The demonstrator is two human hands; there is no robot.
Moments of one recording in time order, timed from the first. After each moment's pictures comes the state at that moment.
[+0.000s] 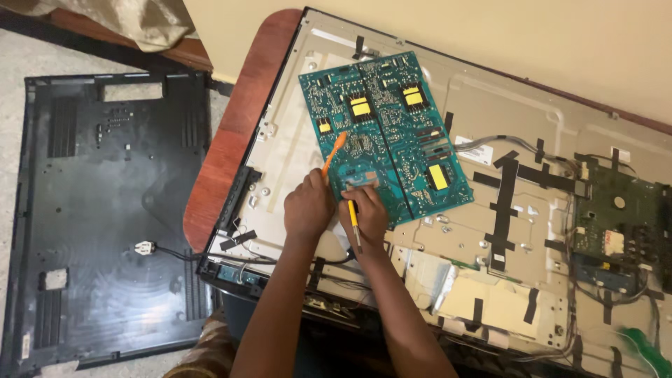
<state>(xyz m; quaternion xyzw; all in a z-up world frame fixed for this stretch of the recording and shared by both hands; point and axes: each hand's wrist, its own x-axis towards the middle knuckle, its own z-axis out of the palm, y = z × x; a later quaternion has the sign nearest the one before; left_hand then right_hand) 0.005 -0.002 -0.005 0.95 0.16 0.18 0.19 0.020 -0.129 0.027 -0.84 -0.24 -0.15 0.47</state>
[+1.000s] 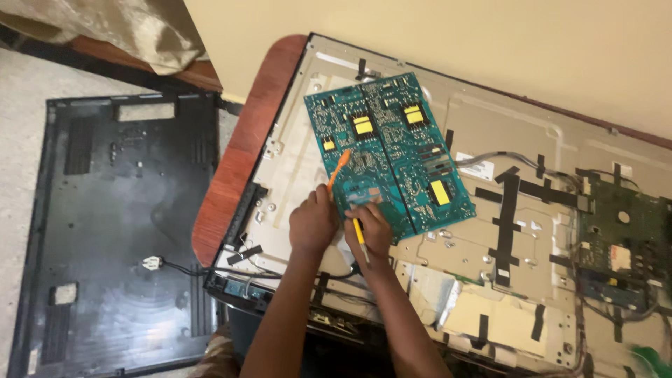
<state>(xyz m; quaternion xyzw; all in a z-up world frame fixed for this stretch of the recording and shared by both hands) 0.006 0.003 0.000 0.95 0.16 0.17 0.21 0.023 -0.128 0.030 -0.84 -0.22 -0.13 0.48</state>
